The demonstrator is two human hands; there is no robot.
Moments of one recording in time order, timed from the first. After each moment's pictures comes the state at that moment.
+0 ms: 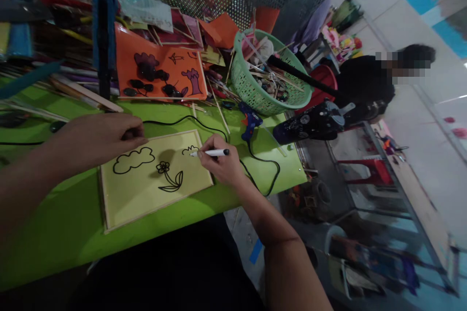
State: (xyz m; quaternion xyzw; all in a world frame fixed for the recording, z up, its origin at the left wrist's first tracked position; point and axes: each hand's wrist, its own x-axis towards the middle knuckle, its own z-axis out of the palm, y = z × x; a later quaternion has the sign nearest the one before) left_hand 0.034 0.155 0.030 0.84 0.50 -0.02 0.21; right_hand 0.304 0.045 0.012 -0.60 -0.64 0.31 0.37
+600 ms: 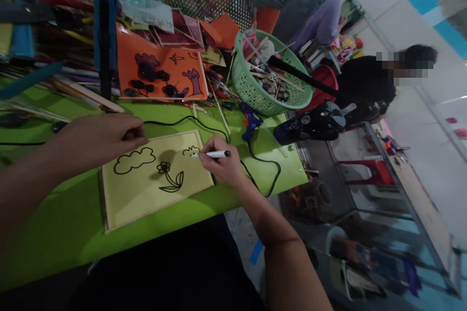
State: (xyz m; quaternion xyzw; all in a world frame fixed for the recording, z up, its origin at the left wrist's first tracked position) left_hand 0.033 0.157 0.027 0.84 0.50 -0.02 0.21; right_hand 0.305 0.045 0.012 -0.59 -0.65 0.31 0.37
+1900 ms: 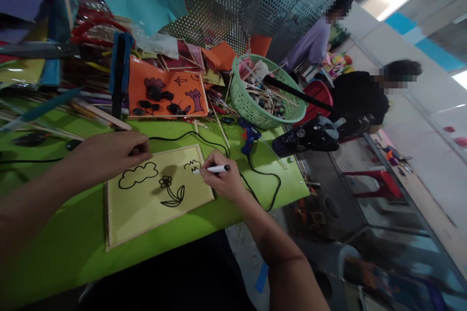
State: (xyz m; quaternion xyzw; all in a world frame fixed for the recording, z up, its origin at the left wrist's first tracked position) left_hand 0.032 0.156 0.030 0.85 0.48 -0.02 0.22; right_hand 0.305 0.044 0.013 -0.59 -0.64 0.33 0.36
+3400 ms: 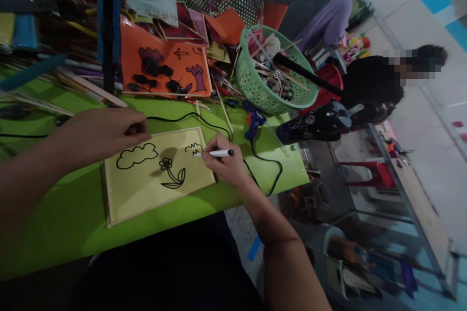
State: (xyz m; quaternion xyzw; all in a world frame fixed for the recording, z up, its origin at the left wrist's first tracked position) left_hand 0.035 0.156 0.033 0.84 0.50 -0.03 0.21; right_hand 0.307 0.042 0.014 -0.60 -0.64 0.32 0.36
